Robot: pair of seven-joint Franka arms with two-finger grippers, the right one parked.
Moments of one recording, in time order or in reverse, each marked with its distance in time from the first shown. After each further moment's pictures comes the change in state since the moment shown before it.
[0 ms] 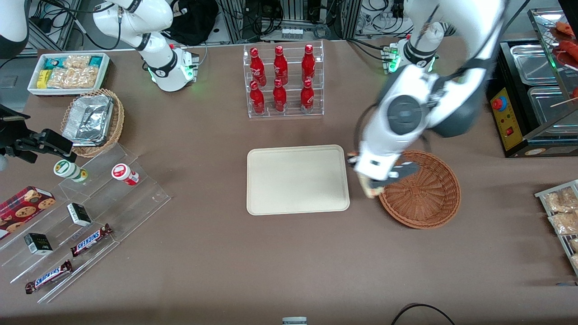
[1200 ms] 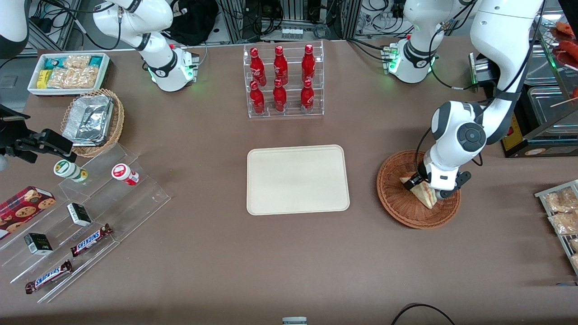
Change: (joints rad) arm 0.404 -0.095 0.047 -0.677 0.039 0.731 0.091
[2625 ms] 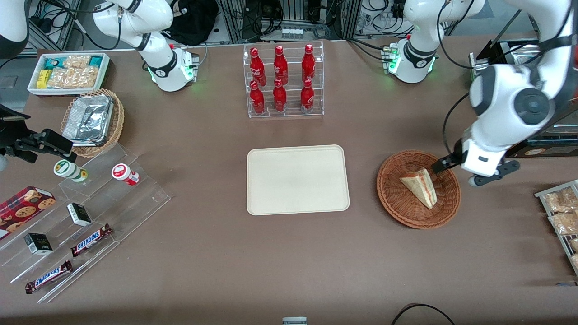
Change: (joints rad) arm -0.005 -0.236 0.044 0.083 -0.040 -0.296 0.208
